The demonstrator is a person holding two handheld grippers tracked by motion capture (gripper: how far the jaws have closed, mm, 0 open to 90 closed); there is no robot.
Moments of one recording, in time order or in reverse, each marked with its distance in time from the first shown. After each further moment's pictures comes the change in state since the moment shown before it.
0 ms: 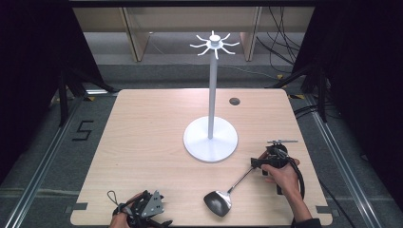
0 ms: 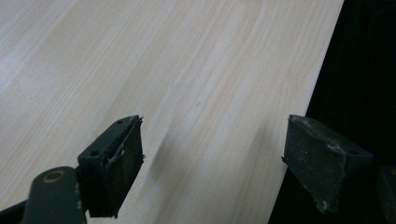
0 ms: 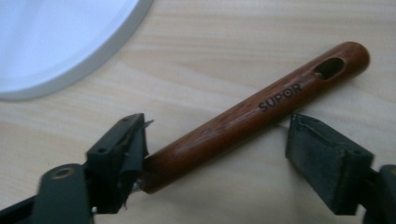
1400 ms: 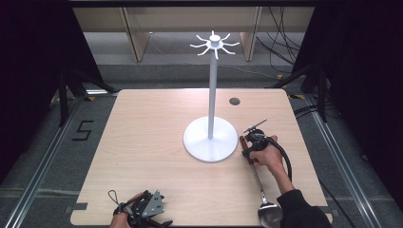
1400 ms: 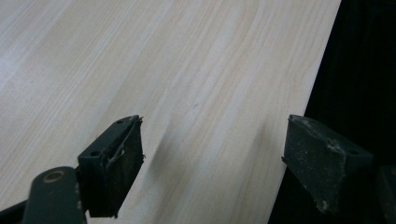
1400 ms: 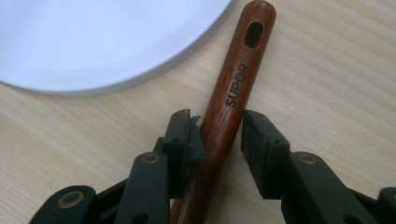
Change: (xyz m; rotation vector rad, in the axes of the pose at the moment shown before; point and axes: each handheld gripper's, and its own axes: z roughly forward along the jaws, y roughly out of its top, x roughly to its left) left arm 0.001 0.001 0.001 0.009 -0.010 0.017; right arm 0.036 0.058 0.032 0.211 -0.010 -0.374
